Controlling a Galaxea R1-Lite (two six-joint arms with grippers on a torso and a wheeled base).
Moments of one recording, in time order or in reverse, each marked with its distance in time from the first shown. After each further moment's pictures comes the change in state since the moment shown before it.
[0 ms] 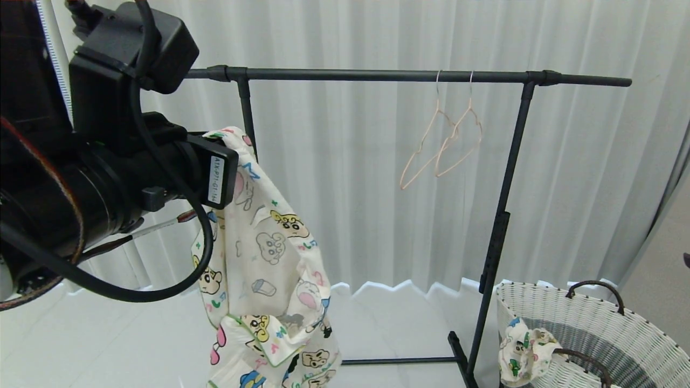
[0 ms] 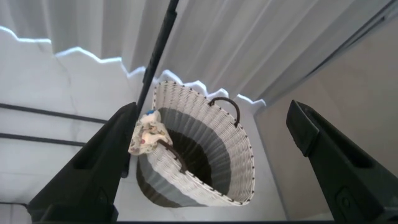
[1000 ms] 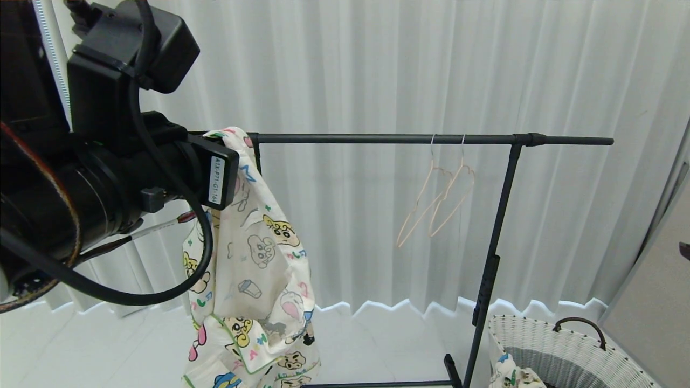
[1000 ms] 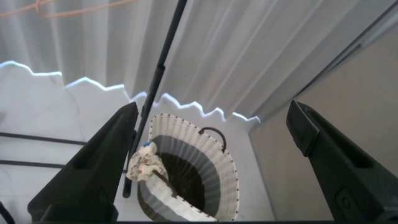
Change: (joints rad) left arm -0.006 -0.001 0.000 0.000 -0.001 0.003; right arm 0.001 0.011 0.003 -0.050 0.014 0.023
